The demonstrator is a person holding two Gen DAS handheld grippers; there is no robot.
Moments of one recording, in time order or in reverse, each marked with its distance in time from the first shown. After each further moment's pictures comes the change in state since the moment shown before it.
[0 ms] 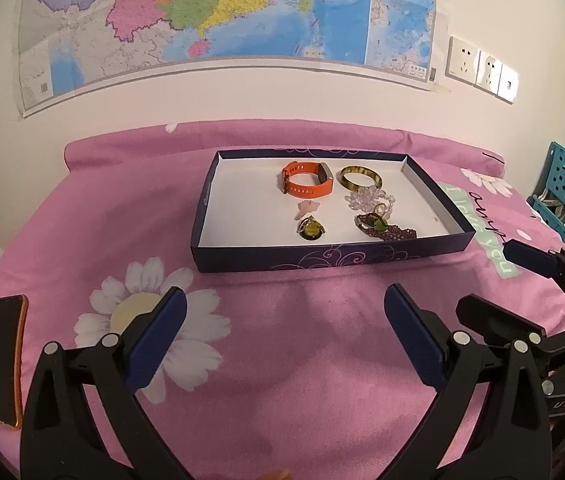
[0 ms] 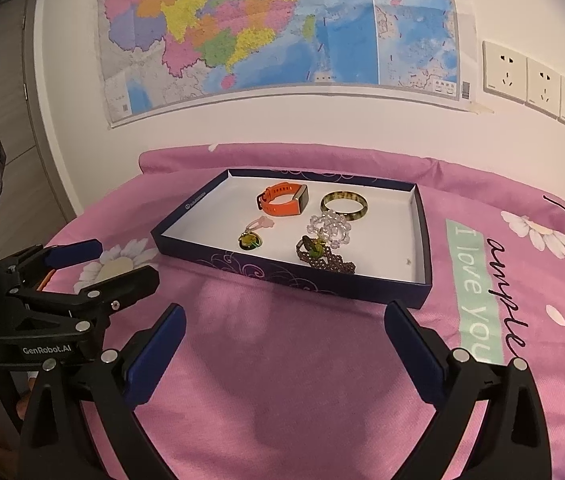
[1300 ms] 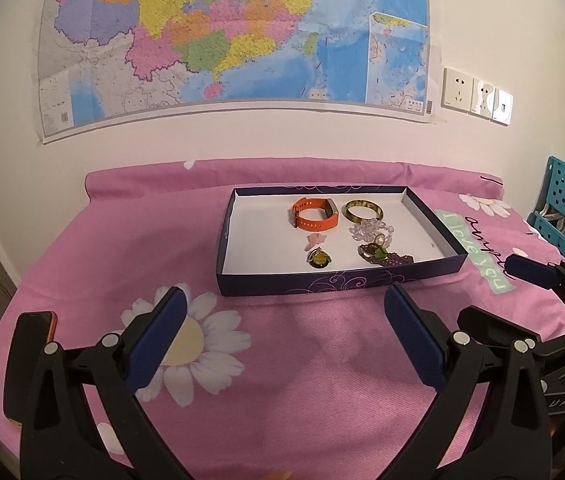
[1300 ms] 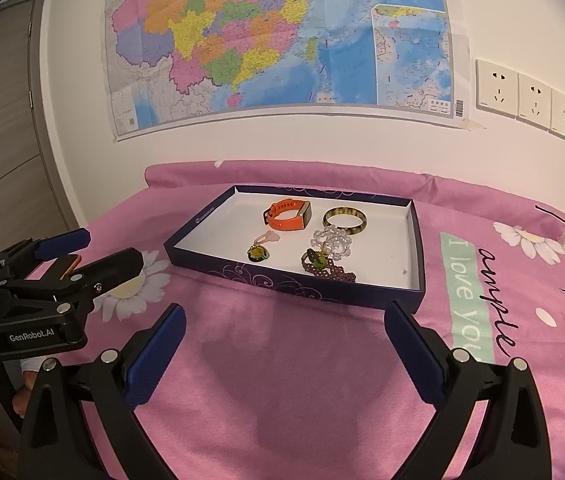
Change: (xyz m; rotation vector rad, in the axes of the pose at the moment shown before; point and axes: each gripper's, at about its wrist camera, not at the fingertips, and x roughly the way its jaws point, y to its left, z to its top) left arm -0.036 0.001 0.001 0.014 -0.112 0.039; right arm -0.021 0.006 -0.001 -0.005 -0.052 -0.004
